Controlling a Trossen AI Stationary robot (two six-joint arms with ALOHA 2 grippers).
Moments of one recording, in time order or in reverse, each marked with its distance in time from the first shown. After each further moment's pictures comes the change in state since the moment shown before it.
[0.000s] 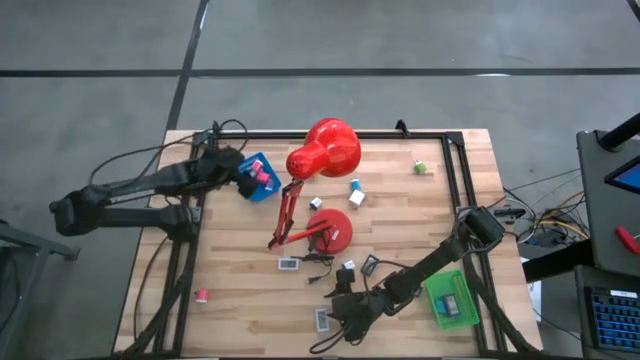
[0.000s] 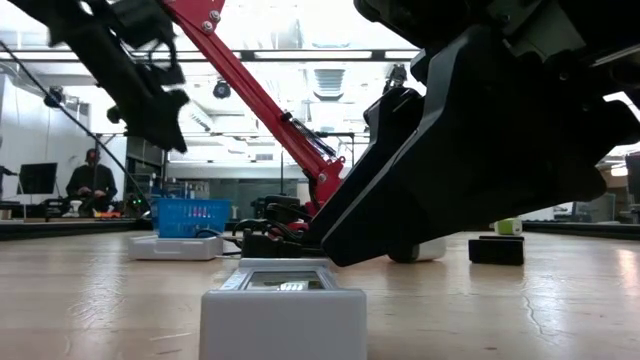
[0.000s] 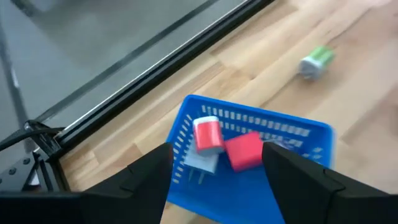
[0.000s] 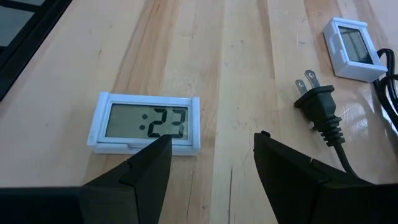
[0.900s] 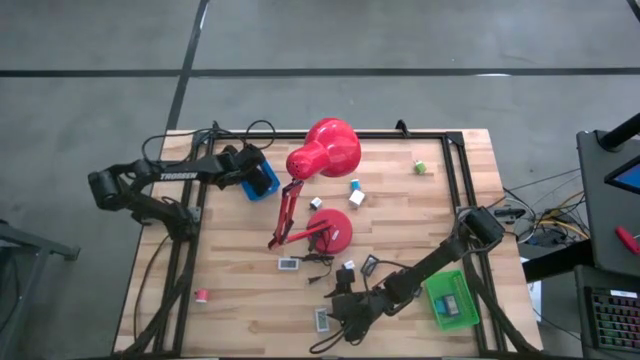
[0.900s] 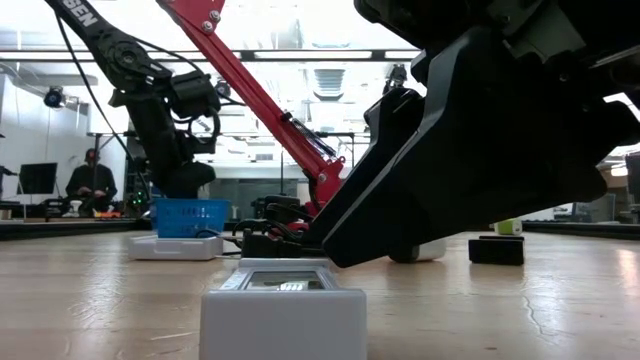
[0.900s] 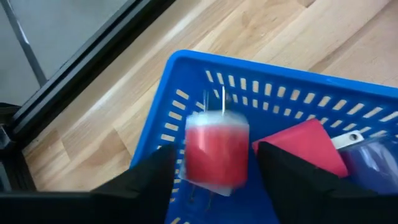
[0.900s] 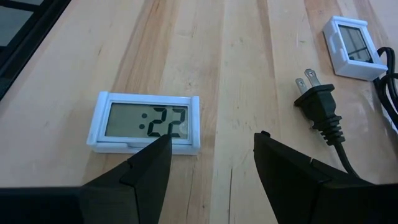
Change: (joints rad) left arm 0.170 0.505 0.002 0.258 0.069 0.106; right arm 0.000 0.000 0.000 -0.003 0.000 0.003
